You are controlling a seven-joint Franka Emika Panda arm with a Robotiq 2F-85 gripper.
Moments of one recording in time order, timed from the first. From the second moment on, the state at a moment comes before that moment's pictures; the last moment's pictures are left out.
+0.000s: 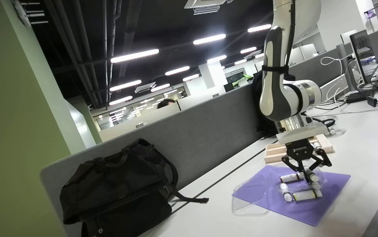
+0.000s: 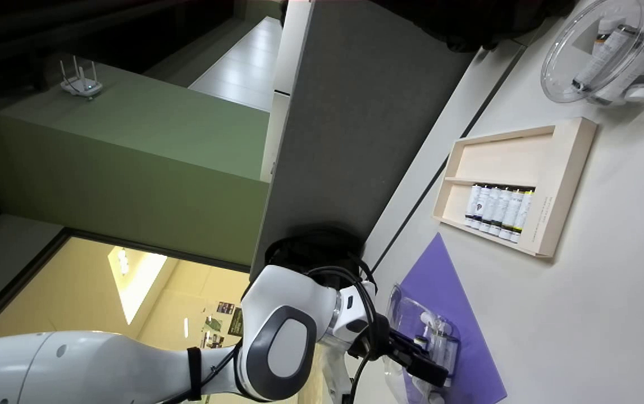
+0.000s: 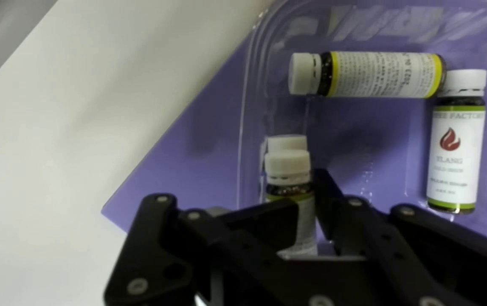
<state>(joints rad) 0.12 0.39 0.01 -2.46 0.43 2.73 0.54</state>
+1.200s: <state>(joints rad) 0.18 0.47 -0.02 -2.41 0.33 2.72 0.62</state>
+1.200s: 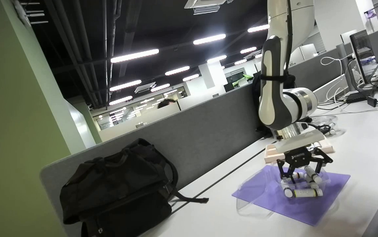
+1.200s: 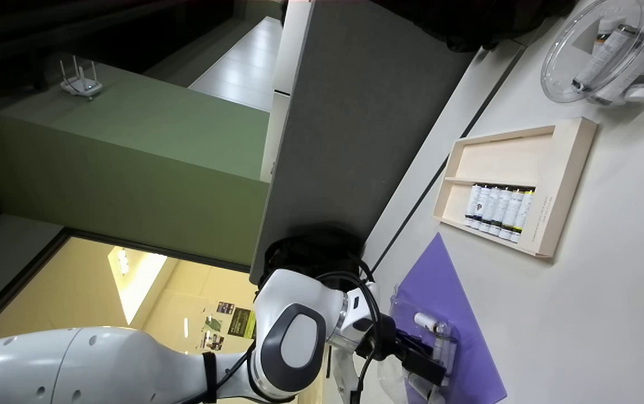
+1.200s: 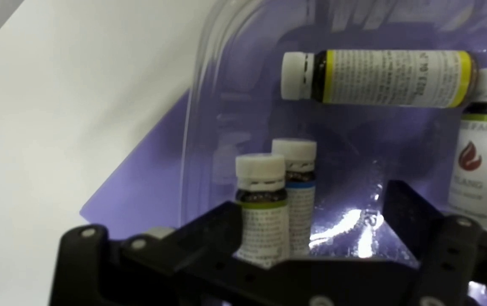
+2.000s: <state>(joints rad) 0.26 0.49 -0.06 -2.43 0.27 2.81 0.68</state>
